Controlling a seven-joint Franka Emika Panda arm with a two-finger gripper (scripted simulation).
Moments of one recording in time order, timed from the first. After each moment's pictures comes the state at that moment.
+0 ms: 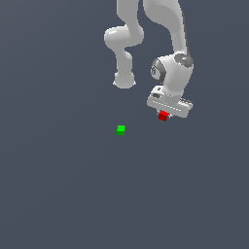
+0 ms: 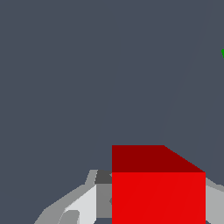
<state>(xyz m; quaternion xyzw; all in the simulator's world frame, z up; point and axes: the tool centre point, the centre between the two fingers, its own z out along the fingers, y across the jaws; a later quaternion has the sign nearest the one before) -0.151 0.209 0.117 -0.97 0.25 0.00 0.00</state>
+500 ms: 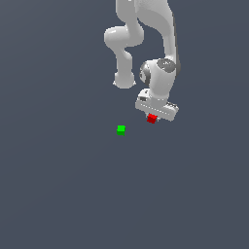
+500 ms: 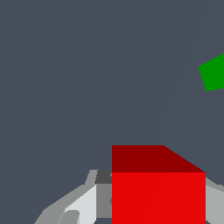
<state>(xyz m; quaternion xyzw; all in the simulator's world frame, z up) -0.145 0.150 0.103 -0.97 0.25 0.00 0.00</state>
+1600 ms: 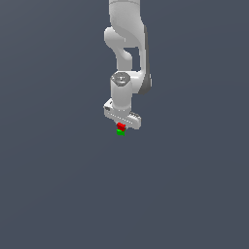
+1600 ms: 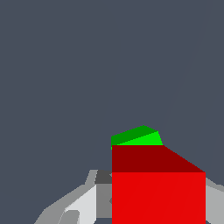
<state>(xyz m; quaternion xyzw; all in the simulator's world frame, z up) -0.123 -0.012 0.062 -0.97 0.25 0.00 0.00</state>
